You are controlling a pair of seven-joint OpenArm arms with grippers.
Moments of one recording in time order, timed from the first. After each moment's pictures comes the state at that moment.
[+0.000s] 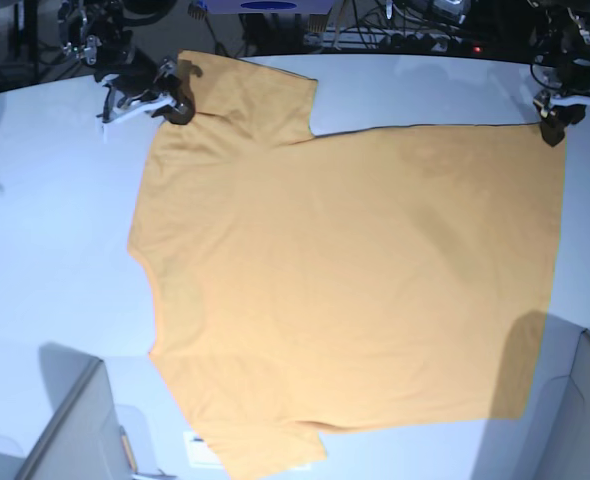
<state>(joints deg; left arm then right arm) 22.3 -10.2 -56.2 76.1 -42.0 -29.8 36.1 -33.0 9.7 8.1 98.7 57.2 0.3 -41.7</state>
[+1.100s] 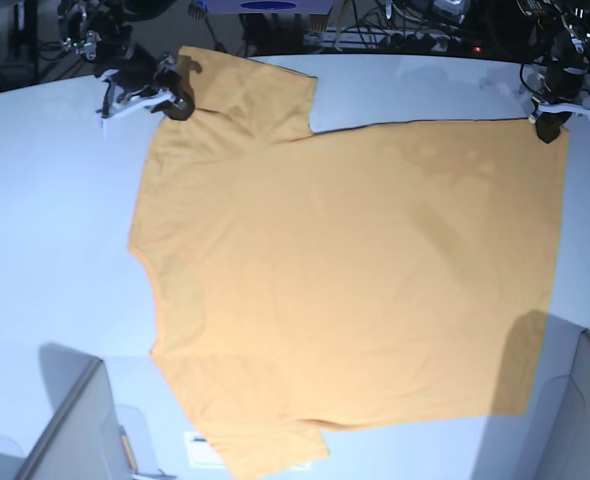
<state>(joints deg) 21.5 -9.7 -54.7 76.4 -41.1 -29.9 38.1 -34.3 9.7 8.3 99.4 57.4 0.3 -41.3</state>
